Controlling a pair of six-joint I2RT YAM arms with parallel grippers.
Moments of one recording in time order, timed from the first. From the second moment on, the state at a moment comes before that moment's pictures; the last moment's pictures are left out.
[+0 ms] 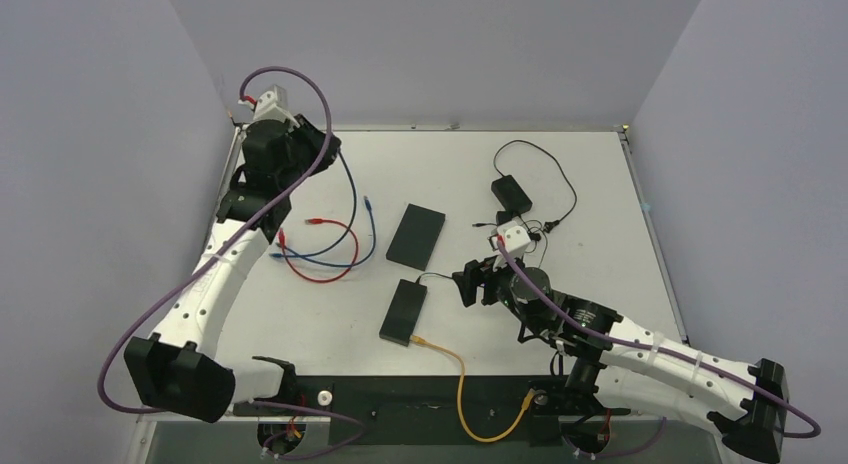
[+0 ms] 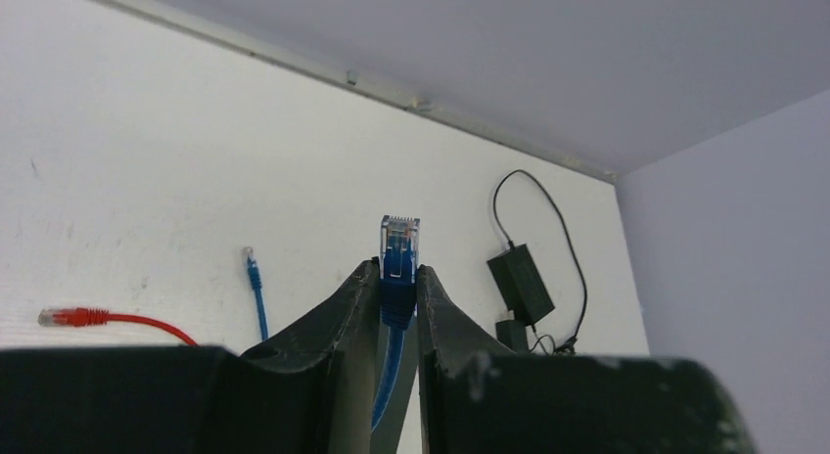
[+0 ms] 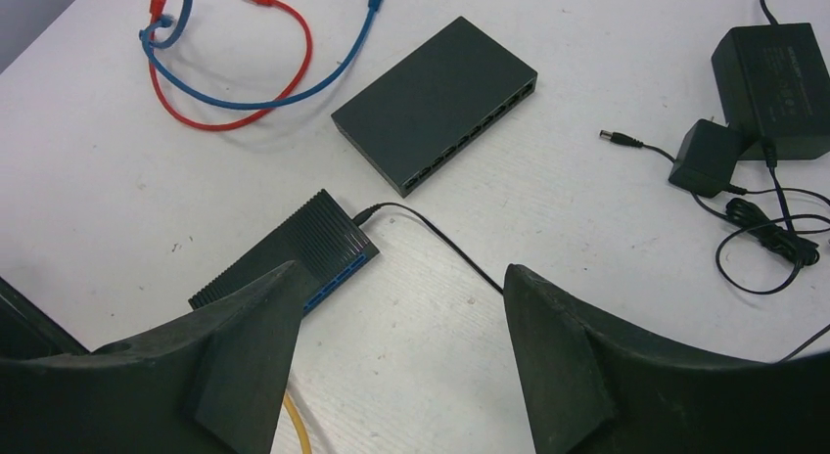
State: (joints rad) left arm -0.25 1.30 1.26 -0.24 -0.03 -0.64; right arm 1.04 0.81 0.60 -0.15 0.42 0.31
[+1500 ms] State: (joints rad) left arm -0.25 1.01 1.43 -0.33 0.01 -0.52; right arm 1.11 0.87 0.67 -0.19 0.43 0.28
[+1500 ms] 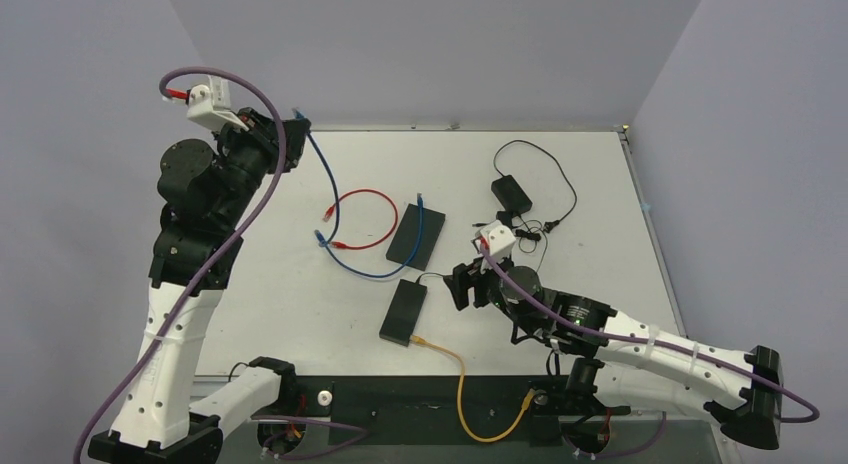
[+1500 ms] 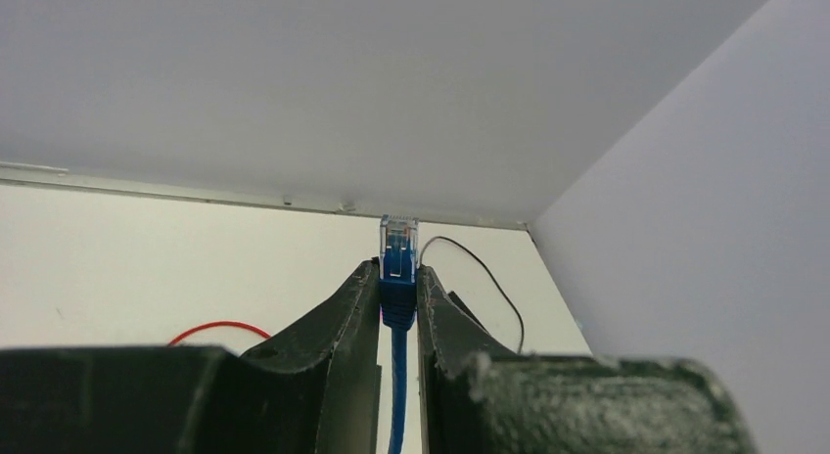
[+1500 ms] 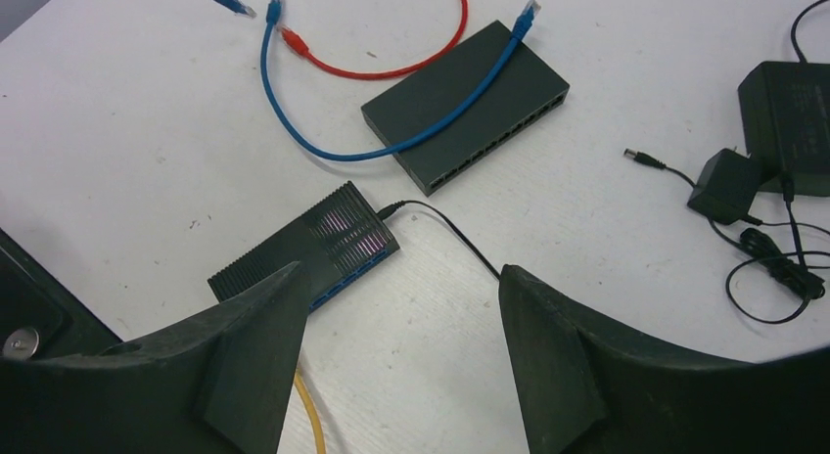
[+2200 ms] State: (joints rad) left arm -0.26 0.98 1.25 -0.08 0.67 -0.77; right arm 1.11 0.77 0.92 -0.21 0.28 0.18
